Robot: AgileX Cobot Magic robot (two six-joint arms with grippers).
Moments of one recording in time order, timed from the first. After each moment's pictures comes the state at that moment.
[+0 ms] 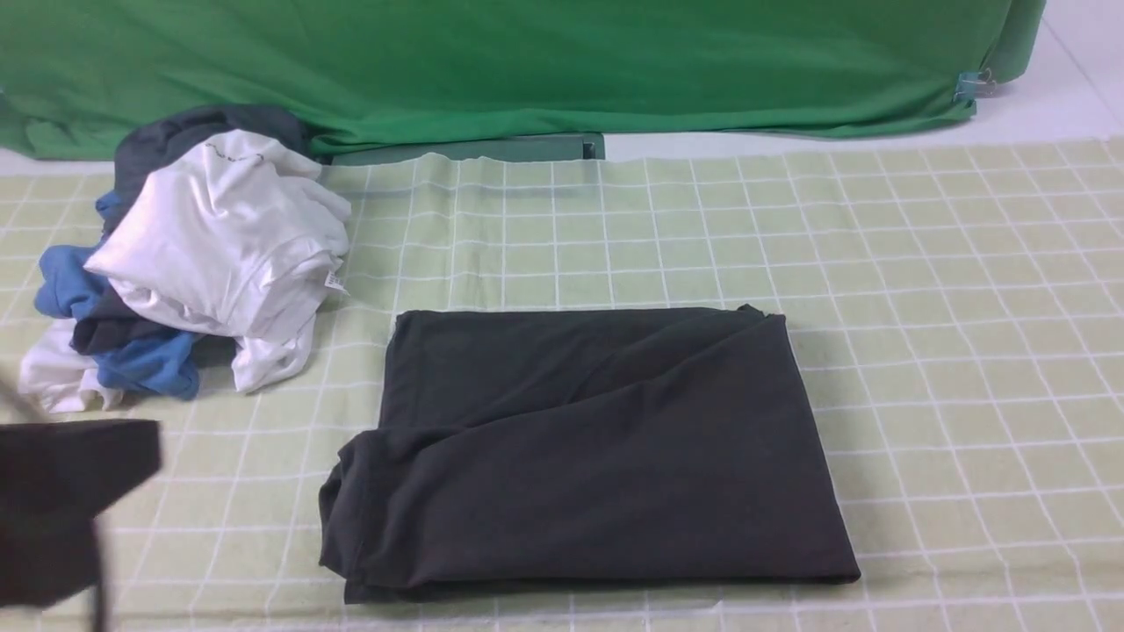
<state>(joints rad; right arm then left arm) 0.32 0.14 -0.54 0.22 0.19 -0.27 -0.21 0.48 -0.70 -0.25 0.85 0.00</state>
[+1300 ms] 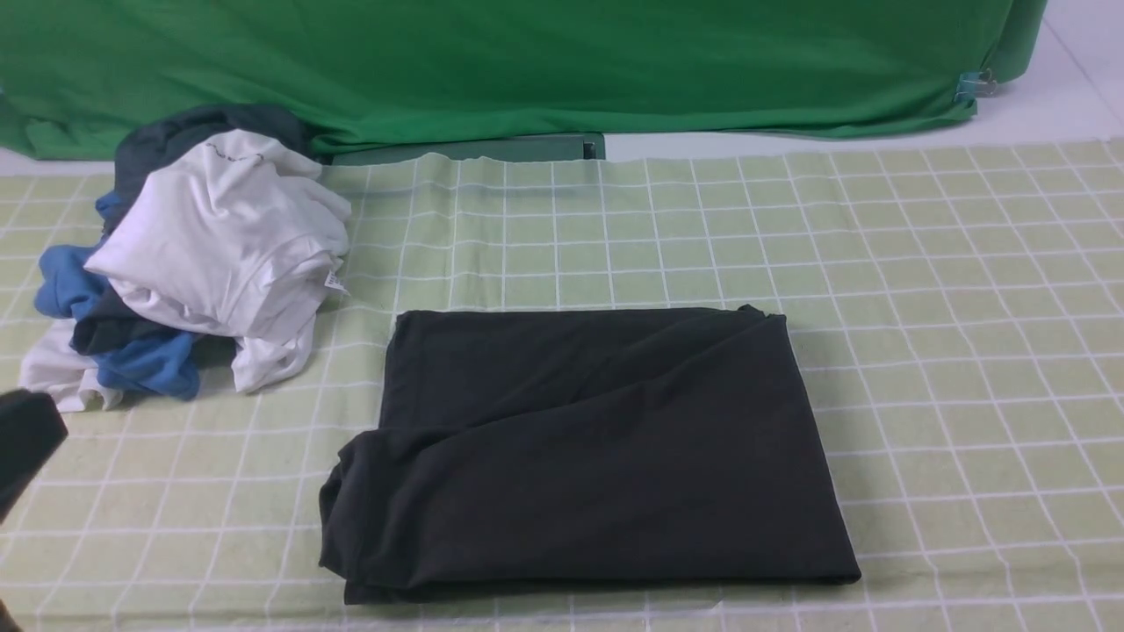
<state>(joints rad) 0.32 0.02 -0.38 0.21 -0.03 -0.26 -0.21 0.26 -0.51 -0.14 0.53 0.04</state>
